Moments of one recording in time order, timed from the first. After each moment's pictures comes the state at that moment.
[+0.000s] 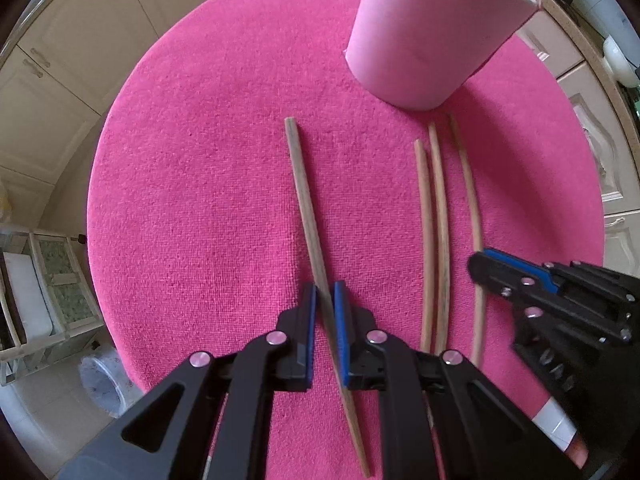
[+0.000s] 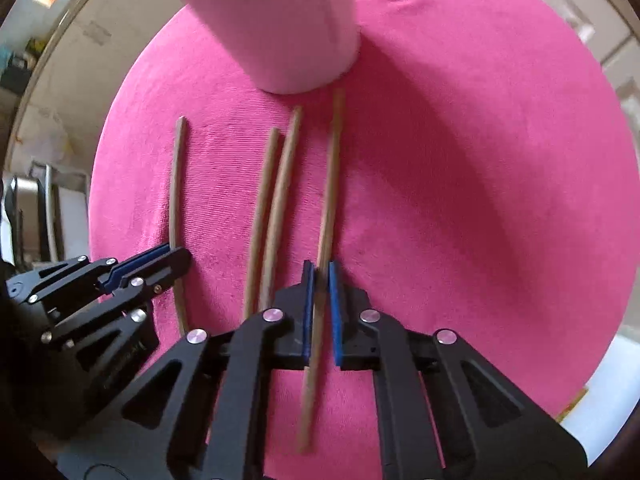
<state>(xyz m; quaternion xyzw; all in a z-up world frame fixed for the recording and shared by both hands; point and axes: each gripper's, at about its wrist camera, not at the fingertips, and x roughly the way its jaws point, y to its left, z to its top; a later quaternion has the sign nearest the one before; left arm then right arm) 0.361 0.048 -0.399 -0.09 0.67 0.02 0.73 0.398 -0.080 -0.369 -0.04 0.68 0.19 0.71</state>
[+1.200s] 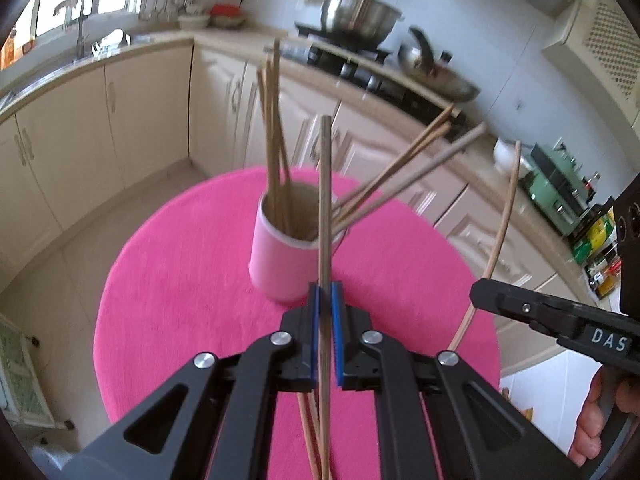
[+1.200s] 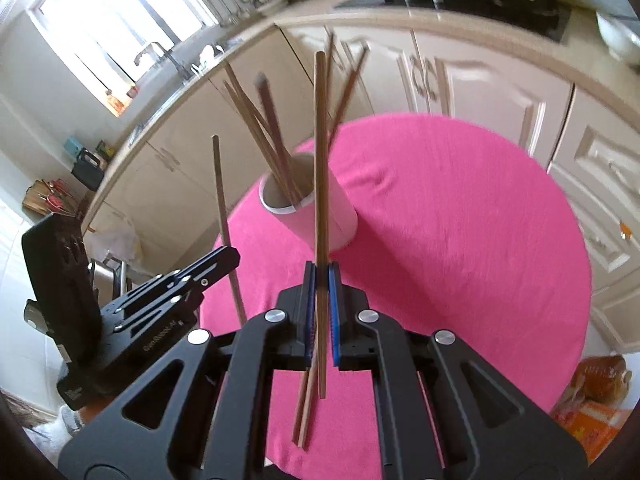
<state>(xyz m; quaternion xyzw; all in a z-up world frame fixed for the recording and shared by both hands) 0.348 0.031 -0.257 -0.13 0.41 -0.06 0.90 0.375 -0.171 -0.222 0.10 0.48 0.25 0.83</state>
